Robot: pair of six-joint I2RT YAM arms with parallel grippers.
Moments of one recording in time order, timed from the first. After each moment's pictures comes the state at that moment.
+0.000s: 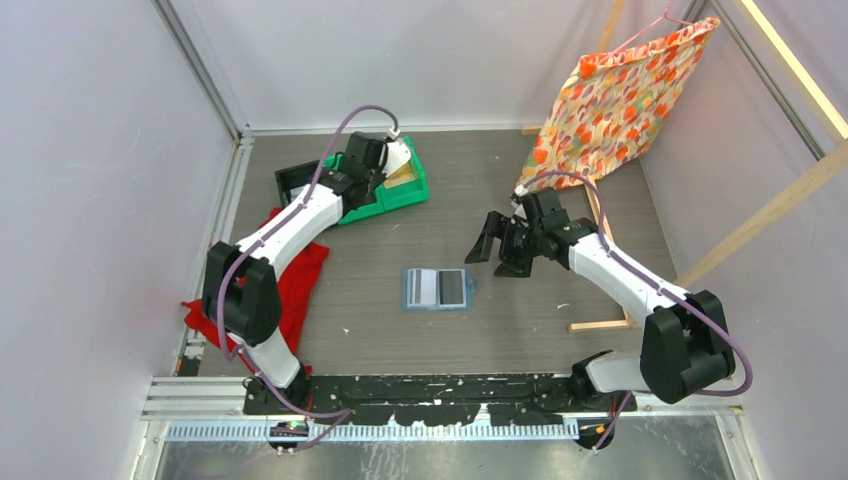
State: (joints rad) left arm -0.46 1.69 1.44 -0.51 -0.38 0.51; right arm 0.39 1.34 0.89 -0.48 -0.41 0.69
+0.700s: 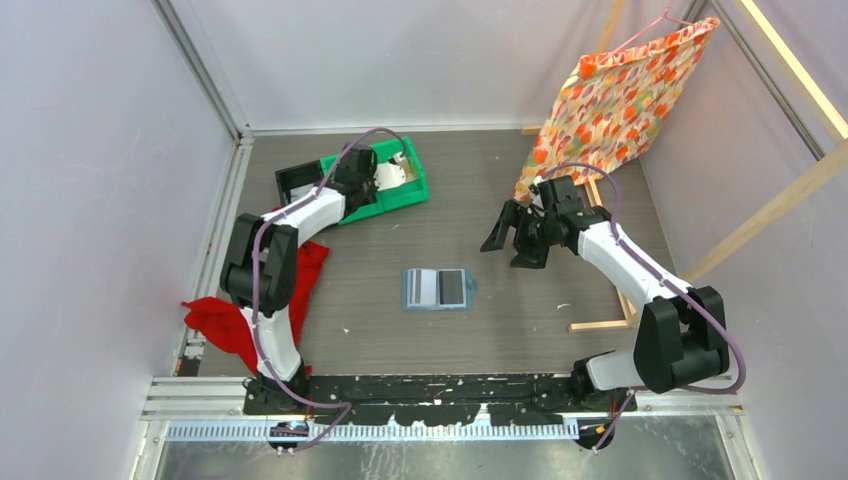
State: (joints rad) left arm -0.35 1.87 1.31 -0.12 -0.29 1.05; right arm 0.27 1.38 0.97 -0.59 -0.40 0.62
